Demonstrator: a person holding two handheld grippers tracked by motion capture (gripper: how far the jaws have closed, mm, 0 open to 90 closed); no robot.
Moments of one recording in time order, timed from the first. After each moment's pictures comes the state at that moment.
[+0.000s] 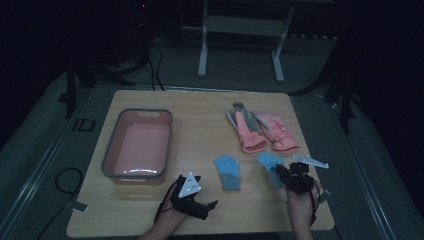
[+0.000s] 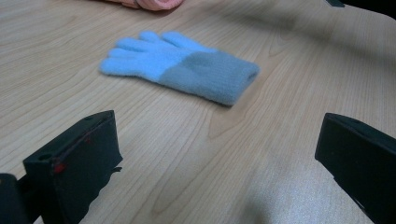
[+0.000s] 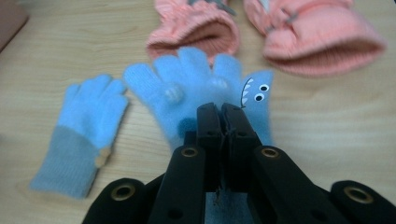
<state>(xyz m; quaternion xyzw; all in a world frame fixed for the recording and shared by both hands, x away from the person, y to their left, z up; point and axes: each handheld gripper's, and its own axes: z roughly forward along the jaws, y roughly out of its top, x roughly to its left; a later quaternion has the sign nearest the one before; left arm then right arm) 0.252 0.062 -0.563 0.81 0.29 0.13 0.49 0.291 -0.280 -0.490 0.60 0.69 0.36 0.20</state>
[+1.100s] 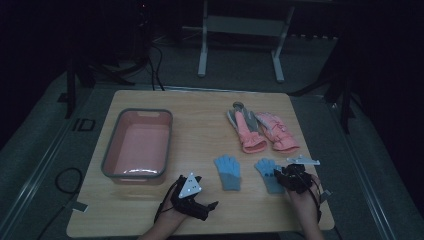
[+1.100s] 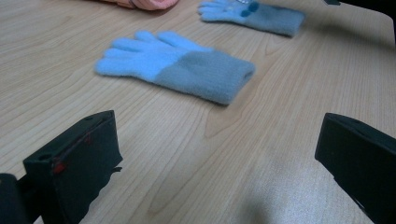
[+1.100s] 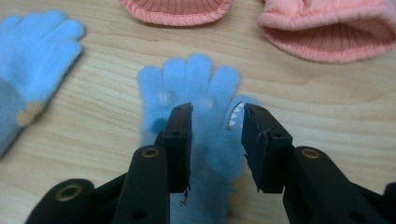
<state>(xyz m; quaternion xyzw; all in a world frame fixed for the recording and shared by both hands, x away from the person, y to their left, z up) 0.251 0.061 -0.563 0.82 0.28 0.13 0.49 0.312 -0.298 -0.517 0.53 0.77 0.29 0.21</state>
